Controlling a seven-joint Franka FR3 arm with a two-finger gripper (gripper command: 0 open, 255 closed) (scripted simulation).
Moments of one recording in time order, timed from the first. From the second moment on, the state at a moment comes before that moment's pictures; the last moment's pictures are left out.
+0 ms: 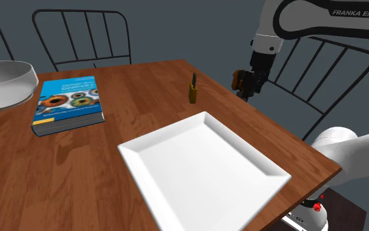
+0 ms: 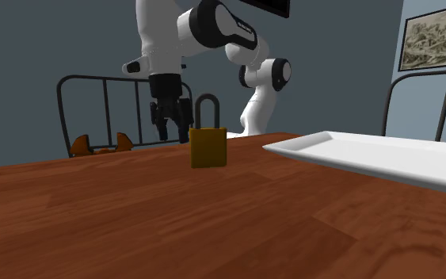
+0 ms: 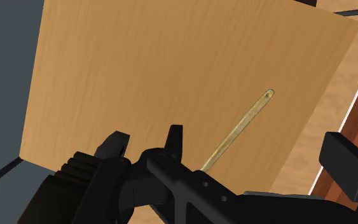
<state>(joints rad) 0.01 -0.74 0.02 -2.38 0.07 1.58 0.02</state>
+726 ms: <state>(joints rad) 0.12 -0.36 0.13 -1.96 0.08 1.41 -0.04</state>
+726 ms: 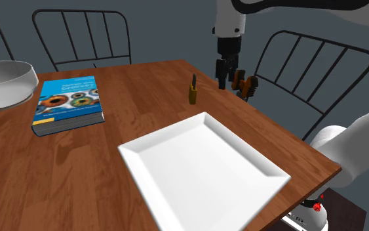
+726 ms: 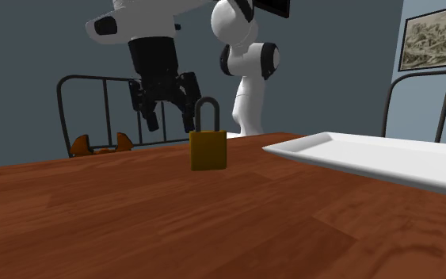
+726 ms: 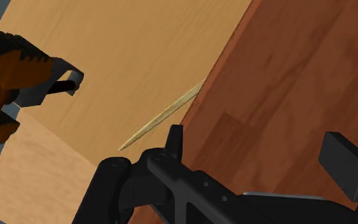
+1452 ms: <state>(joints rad) 0.27 0.14 0.30 -1.30 0.00 1.07 -0.06</state>
